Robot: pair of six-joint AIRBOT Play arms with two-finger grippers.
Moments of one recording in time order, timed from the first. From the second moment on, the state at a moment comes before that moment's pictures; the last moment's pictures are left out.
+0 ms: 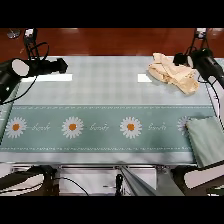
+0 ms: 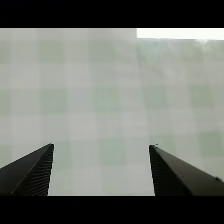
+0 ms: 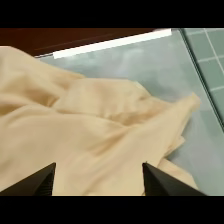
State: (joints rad) left arm -0.06 -1.33 1.16 1.27 -0.57 -1.42; right arm -0.03 -1.73 1.54 -2.10 0.68 2.20
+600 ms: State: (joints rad) left arm 0.01 -1.38 1.19 1.27 -0.92 -1.58; right arm -0.17 -1.90 1.64 -1.55 0.85 1.90
